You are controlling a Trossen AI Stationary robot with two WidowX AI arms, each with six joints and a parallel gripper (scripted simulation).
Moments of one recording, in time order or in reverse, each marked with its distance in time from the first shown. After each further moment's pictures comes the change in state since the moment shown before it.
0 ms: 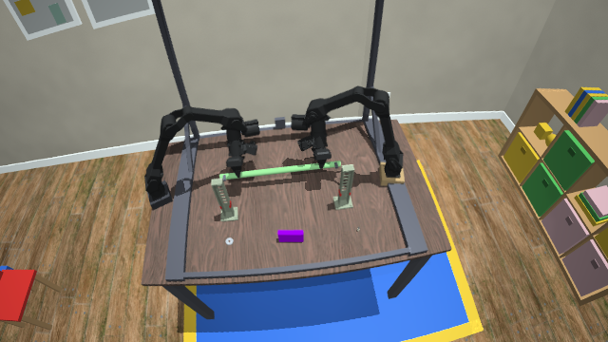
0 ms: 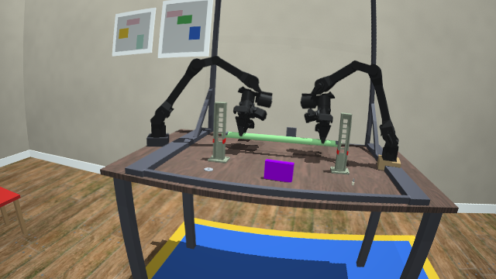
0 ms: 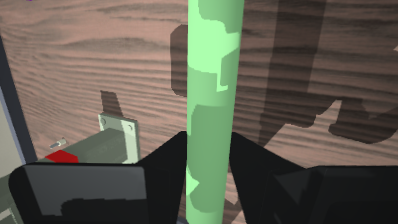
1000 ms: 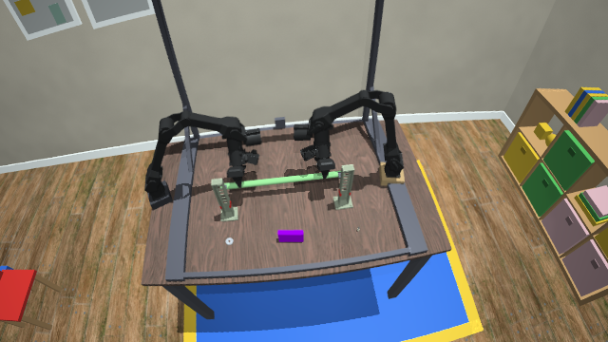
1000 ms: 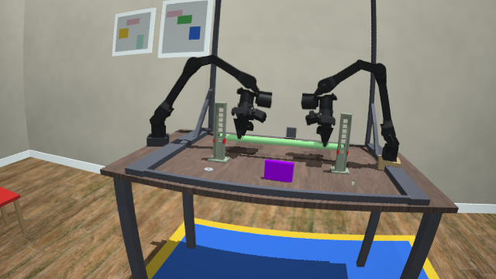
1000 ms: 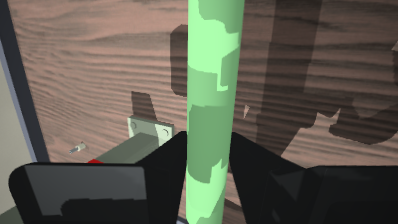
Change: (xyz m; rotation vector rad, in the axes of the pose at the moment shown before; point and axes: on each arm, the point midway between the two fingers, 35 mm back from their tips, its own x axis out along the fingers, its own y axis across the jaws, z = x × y) left arm 0.022 0.046 -0.005 -0.001 0.001 0.001; right arm 0.026 -0.044 0.005 0.001 0.003 0.000
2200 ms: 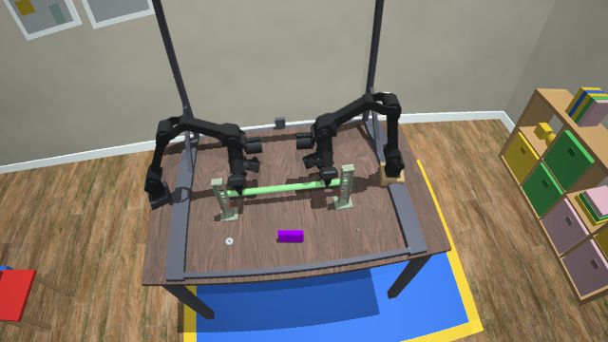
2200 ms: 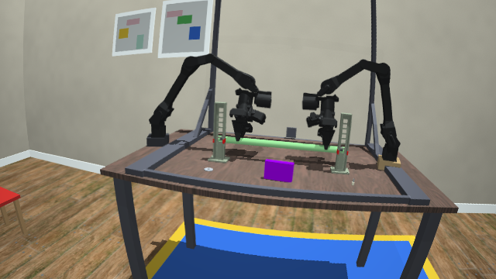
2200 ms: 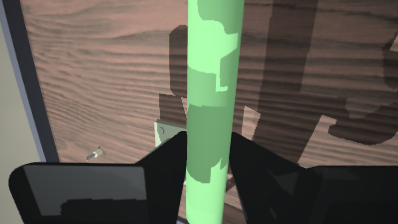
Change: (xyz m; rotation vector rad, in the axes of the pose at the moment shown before) left arm 0.018 0.035 -0.003 0.002 -0.003 -0.003; right arm 0.020 -0.034 0.003 -0.002 0.000 0.002
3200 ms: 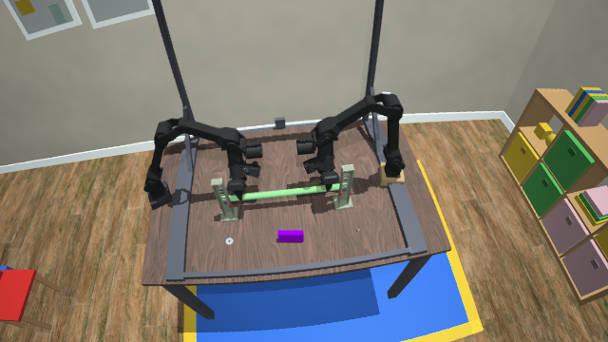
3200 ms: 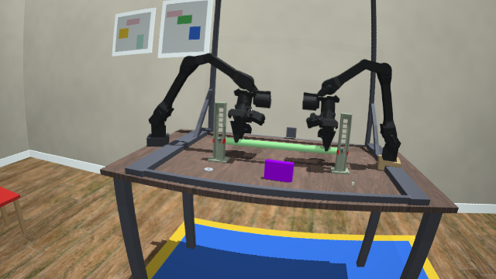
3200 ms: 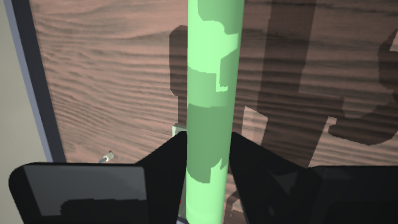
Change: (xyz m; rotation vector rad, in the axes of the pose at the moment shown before) left arm 0.009 0.020 0.000 -0.002 -0.001 0.000; right arm 0.011 -0.020 0.000 0.001 0.002 0.000
